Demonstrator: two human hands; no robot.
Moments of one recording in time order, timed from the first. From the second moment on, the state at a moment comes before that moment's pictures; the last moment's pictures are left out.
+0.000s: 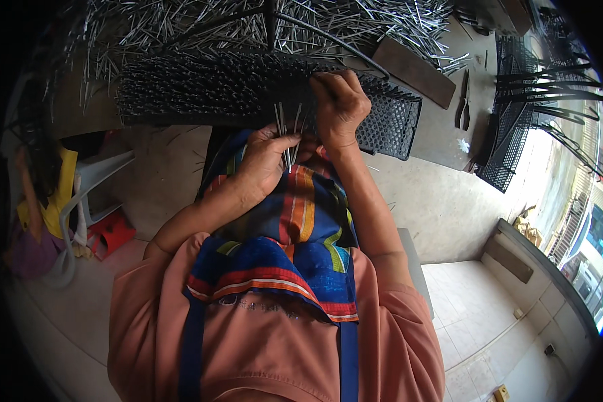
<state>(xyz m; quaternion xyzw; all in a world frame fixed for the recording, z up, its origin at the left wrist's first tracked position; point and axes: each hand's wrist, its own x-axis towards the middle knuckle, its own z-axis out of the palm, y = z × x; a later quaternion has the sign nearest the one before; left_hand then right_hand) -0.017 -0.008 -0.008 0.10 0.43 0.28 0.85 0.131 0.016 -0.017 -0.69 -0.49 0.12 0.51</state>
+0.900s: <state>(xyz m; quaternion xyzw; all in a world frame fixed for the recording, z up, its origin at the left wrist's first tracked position) -0.016 -0.004 -0.009 0.15 0.45 0.24 0.85 0.157 -0.004 0.010 -0.65 -0.28 0.38 0.60</state>
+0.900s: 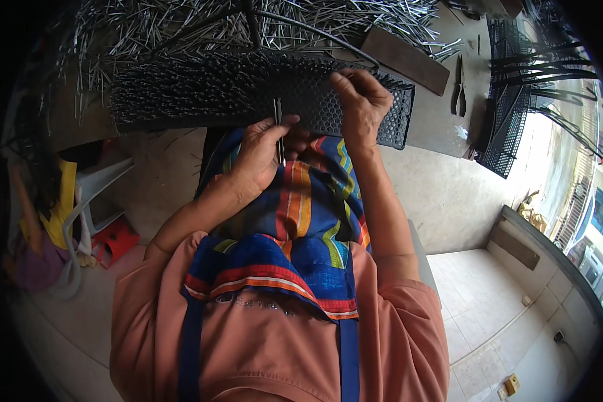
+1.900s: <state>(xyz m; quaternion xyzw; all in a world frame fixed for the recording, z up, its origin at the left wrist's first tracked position) -0.008 -0.007 -0.006 0.21 0.39 0.20 0.88 0.153 -0.027 0.002 -0.65 -0.26 0.56 0.44</state>
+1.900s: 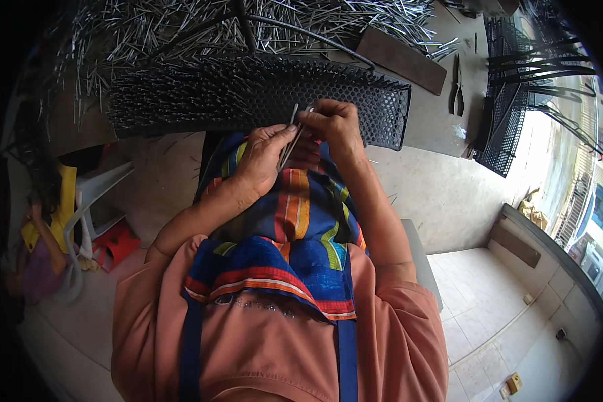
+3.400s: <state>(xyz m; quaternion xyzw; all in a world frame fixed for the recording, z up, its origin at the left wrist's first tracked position) 0.030 0.004 -0.001 0.24 0.42 0.16 0.86 0.176 -0.022 0.010 -0.68 -0.29 0.36 0.57</state>
